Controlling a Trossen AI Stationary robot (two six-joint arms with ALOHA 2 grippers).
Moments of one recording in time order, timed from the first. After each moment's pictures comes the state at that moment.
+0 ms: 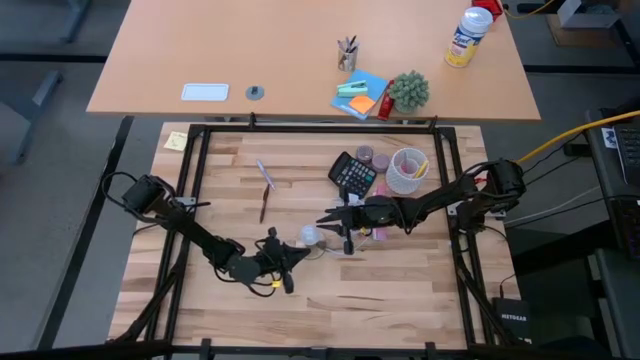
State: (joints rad) left arm -0.57 1.79 0.70 0.87 -0.92 -0.45; right arm 0.11 1.67 0.67 0.81 0.03 -0.08
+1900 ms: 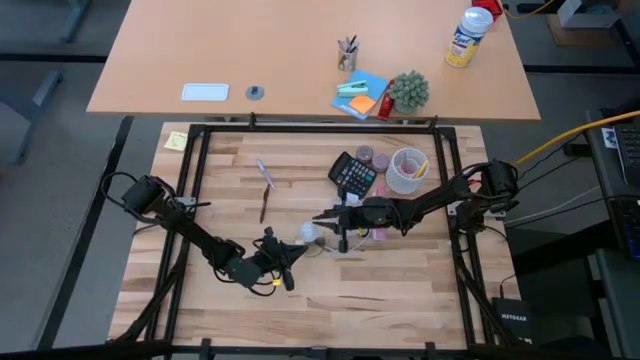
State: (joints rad) left arm -0.58 1.79 0.70 0.82 -1.00 -0.52; right arm 0.11 1.73 0.69 0.89 0.09 -0.14
